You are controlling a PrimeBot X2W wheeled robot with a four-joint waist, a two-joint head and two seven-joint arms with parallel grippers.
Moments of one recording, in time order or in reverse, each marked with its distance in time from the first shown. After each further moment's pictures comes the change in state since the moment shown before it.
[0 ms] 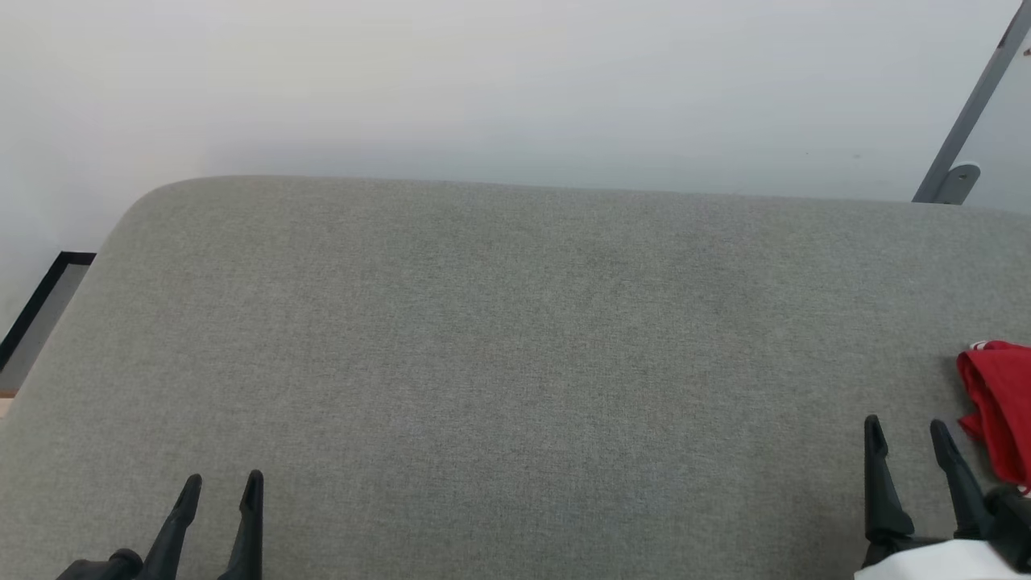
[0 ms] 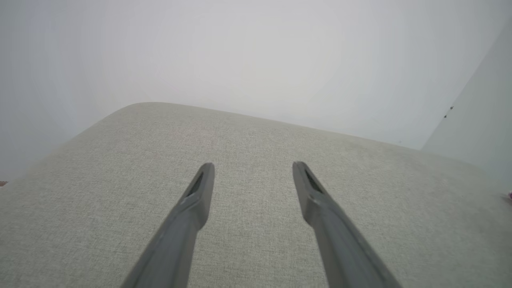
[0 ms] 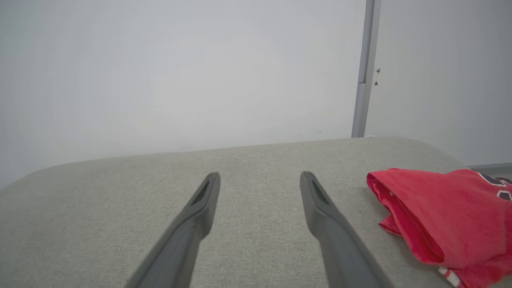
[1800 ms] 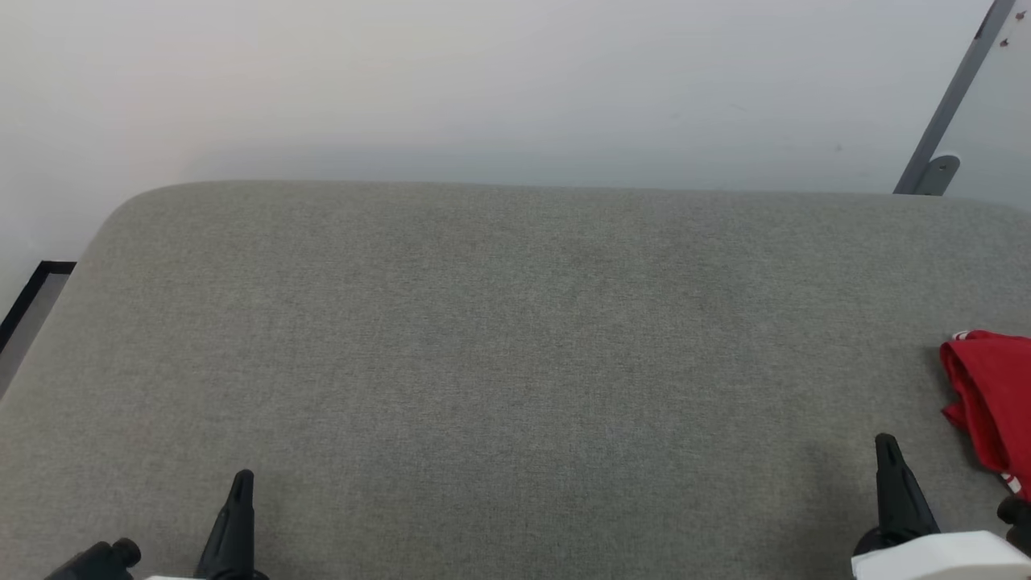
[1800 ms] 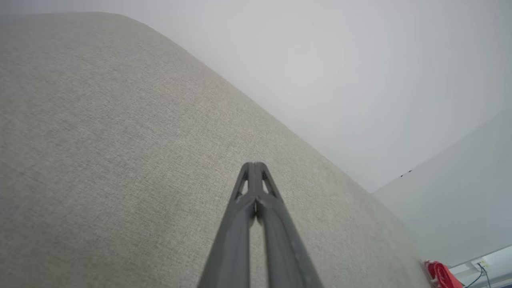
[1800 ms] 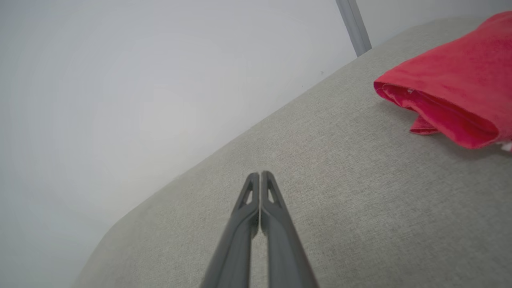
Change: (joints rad) left arm -0.071 -0.090 0.011 0.099 -0.371 0.000 0.109; right arm -0.029 0.014 0.019 0.092 0.472 0.000 0.104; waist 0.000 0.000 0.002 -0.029
